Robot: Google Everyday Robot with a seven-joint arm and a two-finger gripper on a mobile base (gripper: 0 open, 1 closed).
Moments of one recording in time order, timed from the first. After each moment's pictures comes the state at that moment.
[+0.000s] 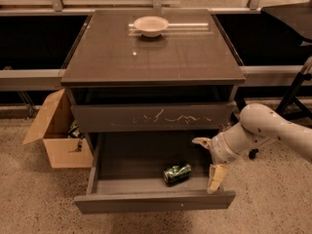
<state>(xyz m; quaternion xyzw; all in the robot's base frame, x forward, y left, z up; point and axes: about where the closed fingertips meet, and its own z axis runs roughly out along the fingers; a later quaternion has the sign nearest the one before) 0.512 -0.170 0.570 -0.71 0.64 0.21 0.21</state>
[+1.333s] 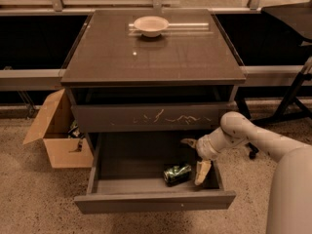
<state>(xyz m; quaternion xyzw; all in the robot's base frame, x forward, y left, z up) 0.590 -0.151 0.458 -0.74 0.60 0.22 0.24</state>
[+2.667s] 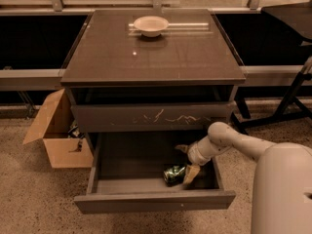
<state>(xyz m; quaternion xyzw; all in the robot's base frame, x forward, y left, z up) 0.615 -0.129 0.393 -0.73 0.62 0.18 0.24</state>
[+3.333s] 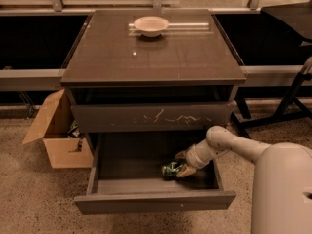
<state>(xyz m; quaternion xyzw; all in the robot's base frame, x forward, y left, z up) 0.611 -0.123 0.380 -0.72 0.63 0.17 0.24</state>
